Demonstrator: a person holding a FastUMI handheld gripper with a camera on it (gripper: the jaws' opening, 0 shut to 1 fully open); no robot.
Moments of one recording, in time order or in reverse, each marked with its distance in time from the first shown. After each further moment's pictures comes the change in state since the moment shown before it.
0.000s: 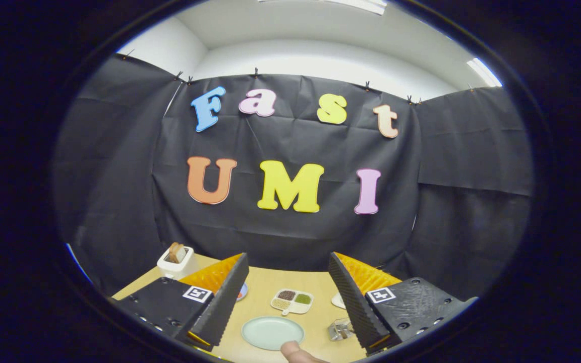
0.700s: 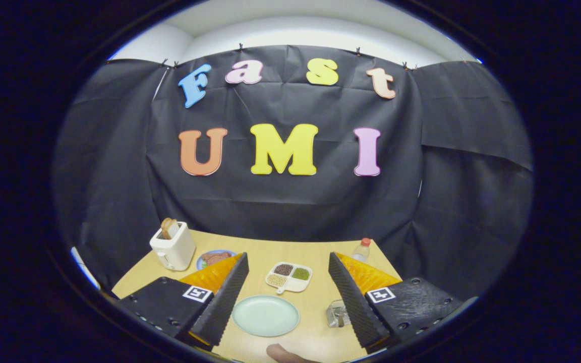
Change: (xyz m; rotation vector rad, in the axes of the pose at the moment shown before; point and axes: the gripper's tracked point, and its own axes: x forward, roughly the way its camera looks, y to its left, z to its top) arm 0.030 -0.038 -0.072 0.075 0.161 0.053
